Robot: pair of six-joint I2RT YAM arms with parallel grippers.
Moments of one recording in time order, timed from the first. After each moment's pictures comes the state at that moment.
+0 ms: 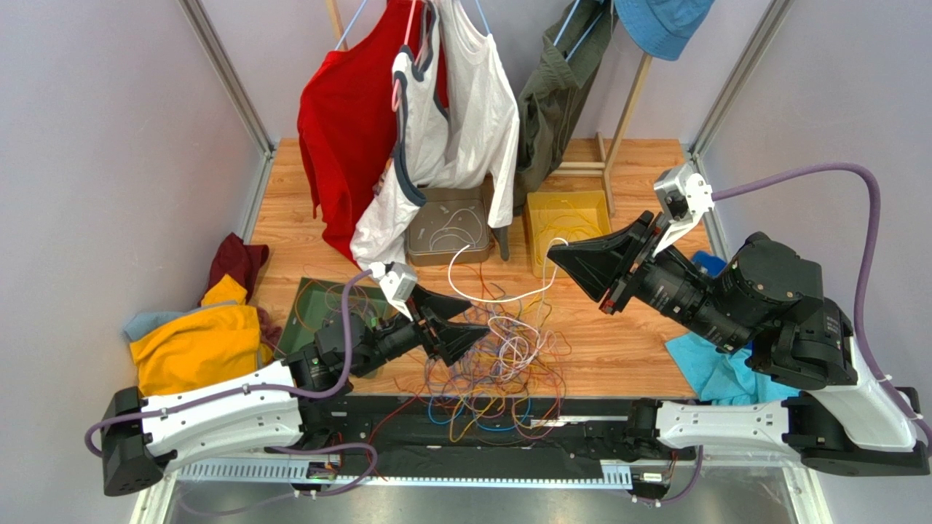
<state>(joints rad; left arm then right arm) -1.13 0.75 0.45 0.41 -0.05 -0.49 1.27 0.90 1.62 -0.70 0.35 0.31</state>
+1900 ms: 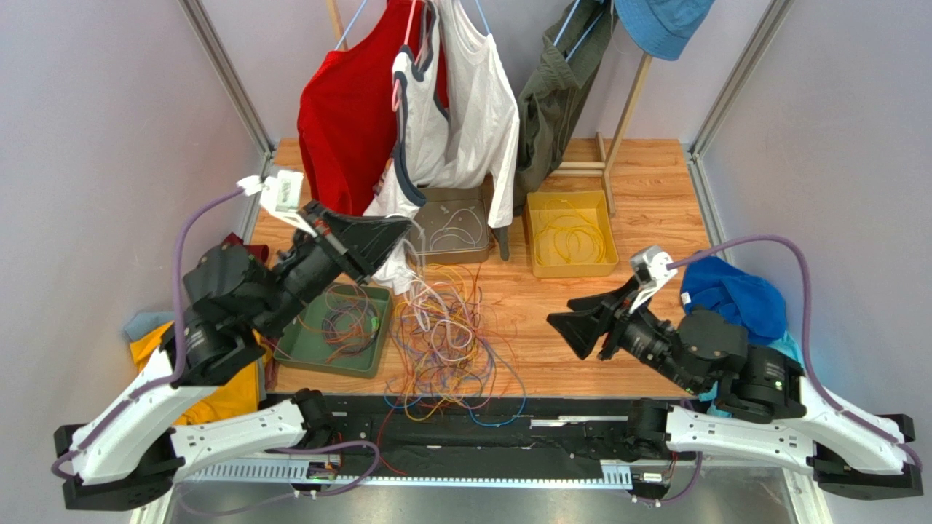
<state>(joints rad) -1.00 0.87 1.37 -0.37 -0.16 -0.52 1.27 0.52 0.92 -0.57 0.41 0.49</state>
